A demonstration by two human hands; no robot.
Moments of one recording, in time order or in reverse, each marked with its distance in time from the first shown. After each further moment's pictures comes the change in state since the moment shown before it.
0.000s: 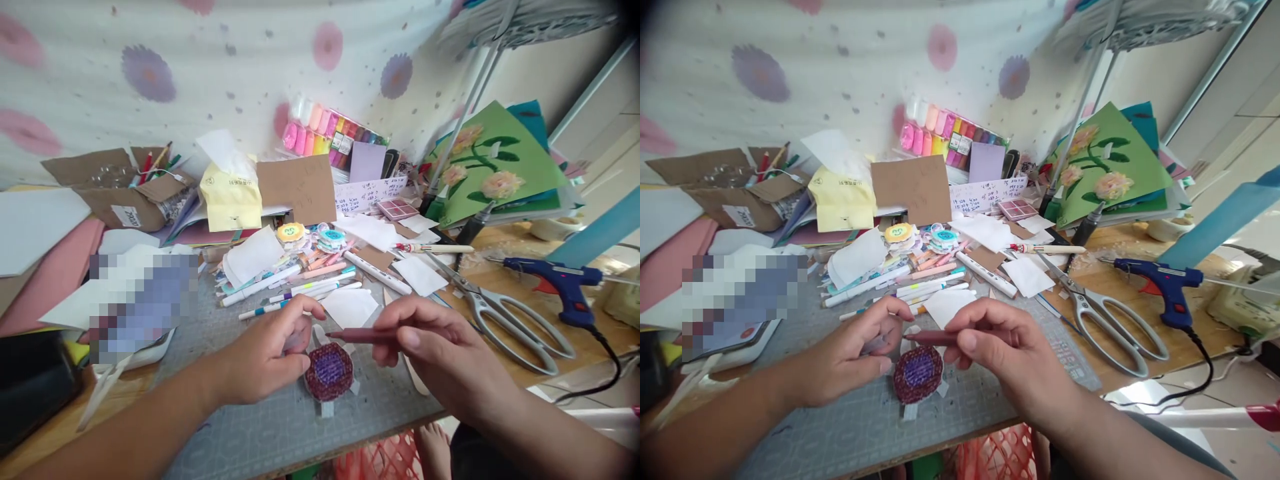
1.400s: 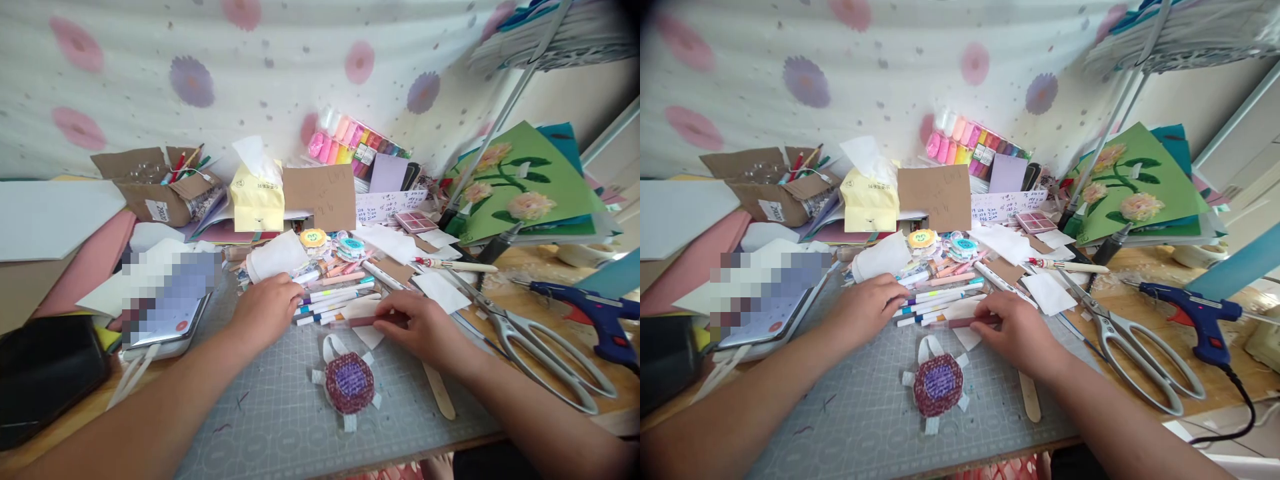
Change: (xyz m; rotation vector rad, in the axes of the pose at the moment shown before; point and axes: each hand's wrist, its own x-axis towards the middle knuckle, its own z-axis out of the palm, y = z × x) left_hand 0.016 -0.035 -0.032 0.707 0.443 -0.247; right_hand 0.055 0.015 -0.029 -1.227 0.011 -0.229
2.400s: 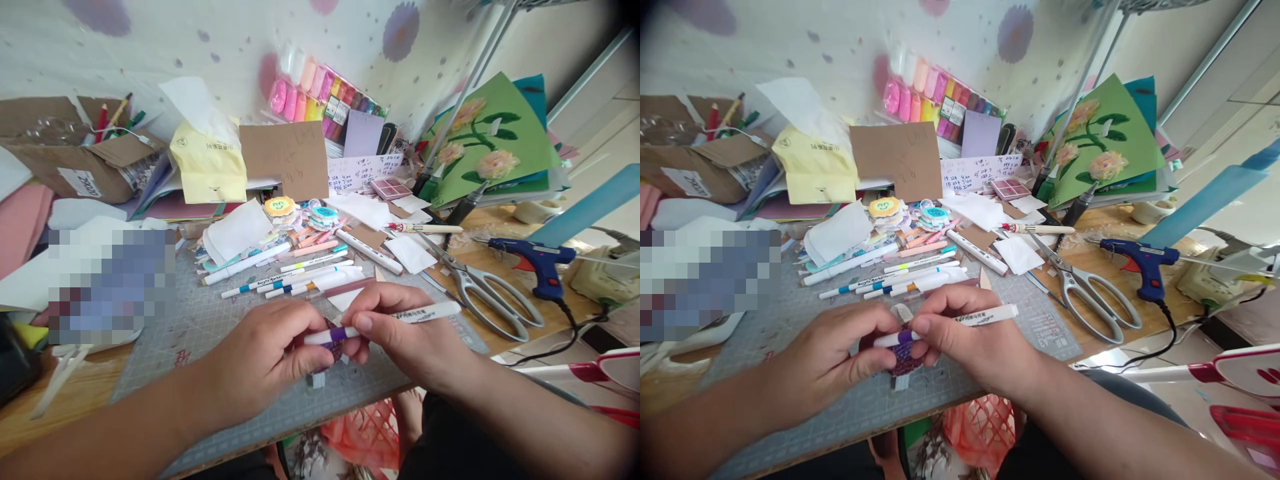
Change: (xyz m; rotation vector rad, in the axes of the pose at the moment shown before) left_hand -0.043 0.063 -0.008 -0.502 -0.137 0.432; right_hand -0.037 -0.059 0.002 1.042 -0.073 0.249
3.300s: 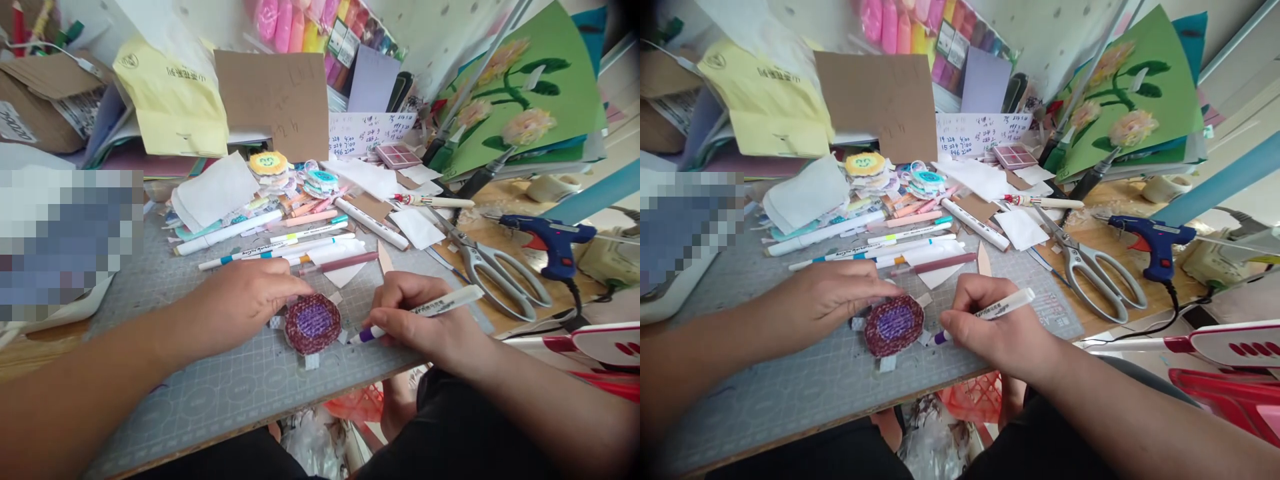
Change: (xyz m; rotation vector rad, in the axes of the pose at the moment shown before) left_hand 0.006 -0.053 -0.002 0.173 -0.211 0.018; right_hand -0.014 0.013 -0.027 -0.455 0.076 0.149
